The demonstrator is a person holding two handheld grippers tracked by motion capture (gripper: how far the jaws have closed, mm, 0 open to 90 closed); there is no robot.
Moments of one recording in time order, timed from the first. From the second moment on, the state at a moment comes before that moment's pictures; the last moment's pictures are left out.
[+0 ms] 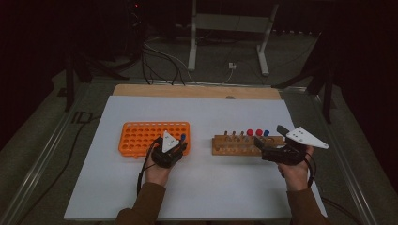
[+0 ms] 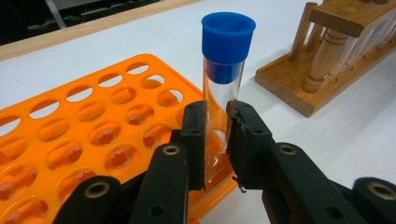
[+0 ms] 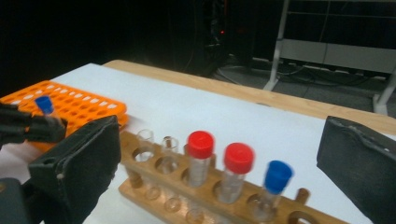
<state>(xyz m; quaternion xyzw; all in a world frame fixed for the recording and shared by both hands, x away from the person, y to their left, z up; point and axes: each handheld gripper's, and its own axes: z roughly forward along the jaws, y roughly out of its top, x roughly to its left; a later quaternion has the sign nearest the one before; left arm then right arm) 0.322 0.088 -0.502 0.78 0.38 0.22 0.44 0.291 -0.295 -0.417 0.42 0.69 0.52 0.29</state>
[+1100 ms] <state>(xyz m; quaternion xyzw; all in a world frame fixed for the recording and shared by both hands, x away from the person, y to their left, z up) 0.301 0.119 -0.464 0.71 0.42 0.21 0.52 0.315 -0.318 -0.452 0.46 0.72 0.43 0.29</state>
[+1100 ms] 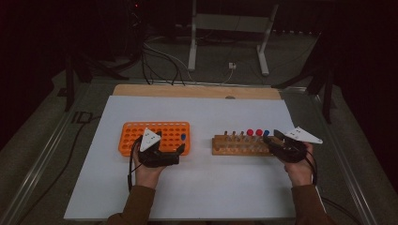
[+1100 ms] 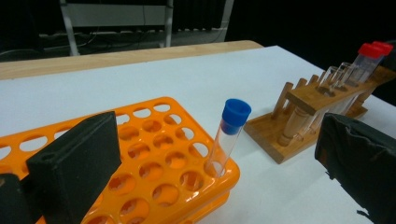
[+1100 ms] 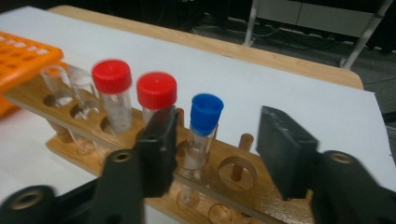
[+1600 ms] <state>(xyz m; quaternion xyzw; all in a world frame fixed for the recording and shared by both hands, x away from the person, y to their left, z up) 0.303 0.122 -0.462 0.70 0.43 0.21 0.53 0.325 -0.307 -0.466 0.45 0.73 0.42 0.29</state>
